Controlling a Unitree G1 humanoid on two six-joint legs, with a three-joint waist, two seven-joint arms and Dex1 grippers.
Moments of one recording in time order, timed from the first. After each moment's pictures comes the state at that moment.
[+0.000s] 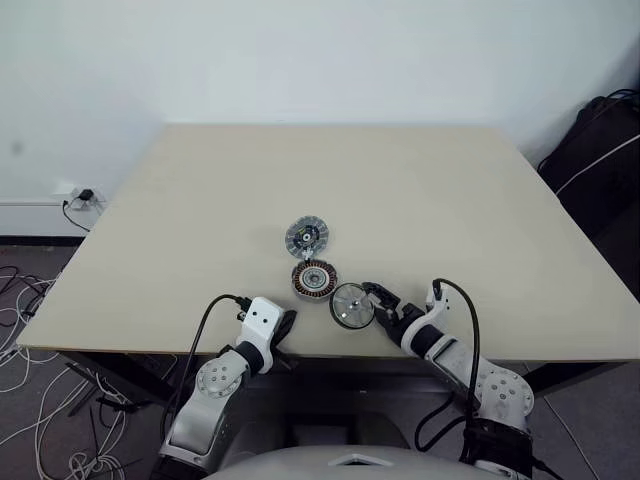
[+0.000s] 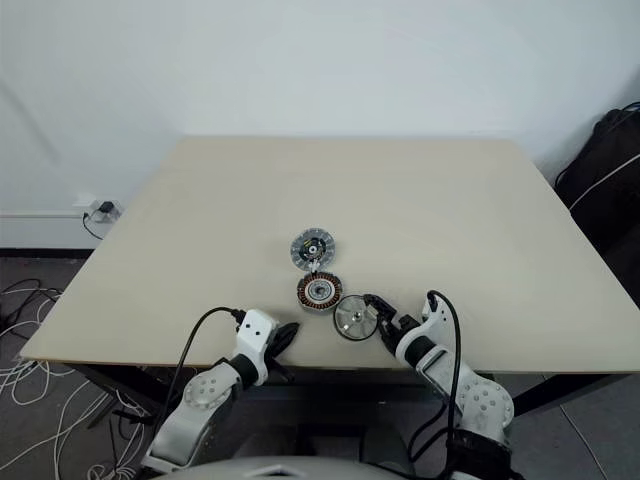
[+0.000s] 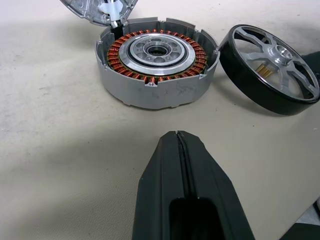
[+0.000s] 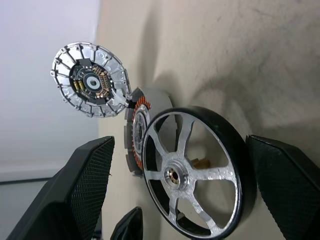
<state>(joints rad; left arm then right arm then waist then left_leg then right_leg) 0.20 0.16 -0.26 -0.08 -0.02 0.19 -0.39 0.02 0.01 -0.44 -0.04 1.13 1.03 0.01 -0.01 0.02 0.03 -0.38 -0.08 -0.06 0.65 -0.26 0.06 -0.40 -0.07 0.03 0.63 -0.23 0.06</state>
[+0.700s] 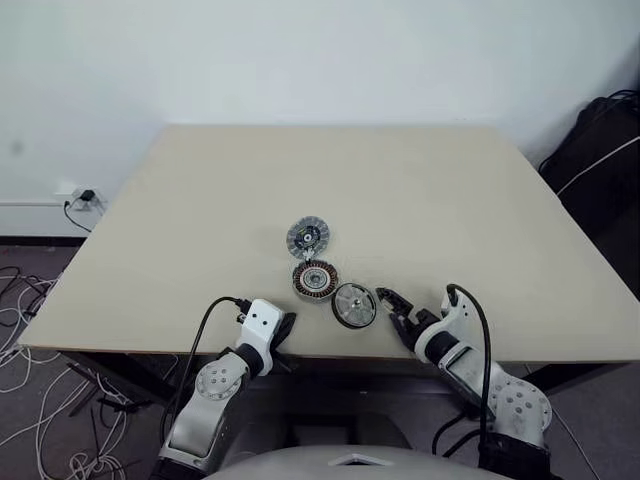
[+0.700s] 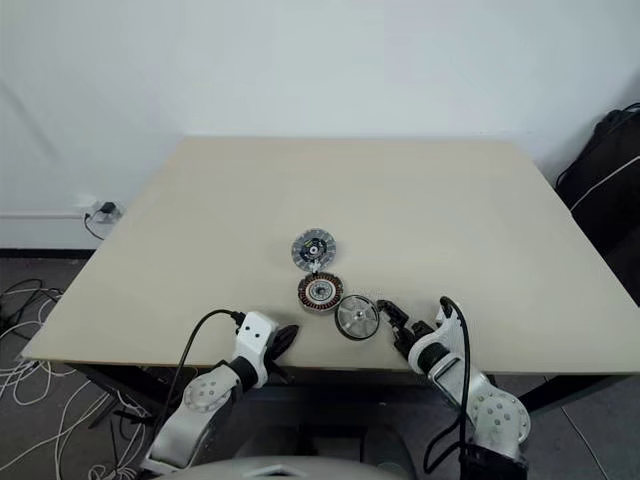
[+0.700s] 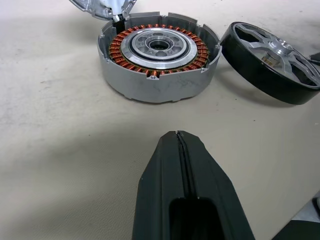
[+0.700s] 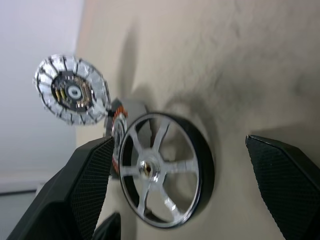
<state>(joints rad) 0.21 0.16 -0.27 -0.08 -0.02 0.19 -0.38 0.10 -0.03 -0.42 -0.14 1.17 1.02 -0.08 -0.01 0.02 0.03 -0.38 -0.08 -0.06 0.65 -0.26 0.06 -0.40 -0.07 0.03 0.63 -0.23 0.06</state>
